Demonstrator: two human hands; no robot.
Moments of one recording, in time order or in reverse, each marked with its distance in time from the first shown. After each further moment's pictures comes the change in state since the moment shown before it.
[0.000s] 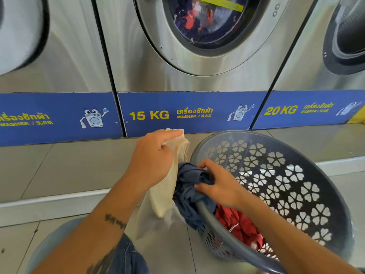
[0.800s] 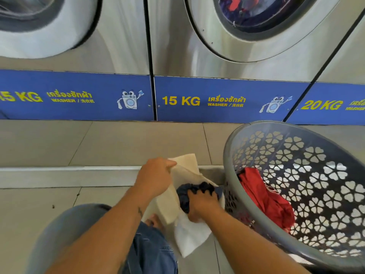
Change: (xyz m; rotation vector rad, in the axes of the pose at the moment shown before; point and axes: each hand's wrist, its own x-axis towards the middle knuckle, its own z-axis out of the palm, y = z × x) left_hand -0.047 -0.143 -0.013 0.379 -0.225 -0.315; right_hand 0.024 0.017 0.181 -0.882 -0.586 0.275
